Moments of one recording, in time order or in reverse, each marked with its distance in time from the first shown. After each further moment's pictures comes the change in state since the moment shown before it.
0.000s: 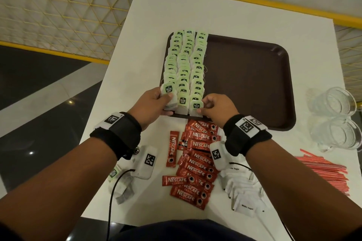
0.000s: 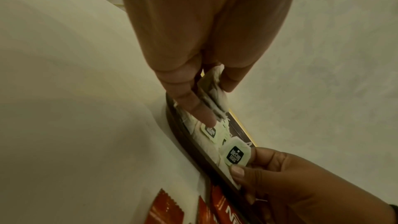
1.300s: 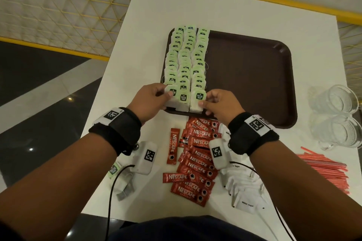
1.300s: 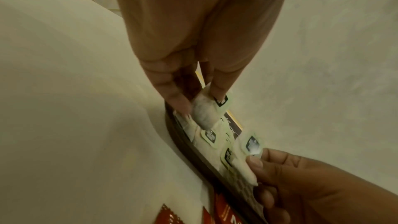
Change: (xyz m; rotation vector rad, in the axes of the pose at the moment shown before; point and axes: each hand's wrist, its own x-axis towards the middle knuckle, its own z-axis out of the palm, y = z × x) left_hand 0.006 -0.003 -0.010 0.282 0.102 0.107; right_hand -0.009 -0.009 -0.006 0.247 -0.004 0.045
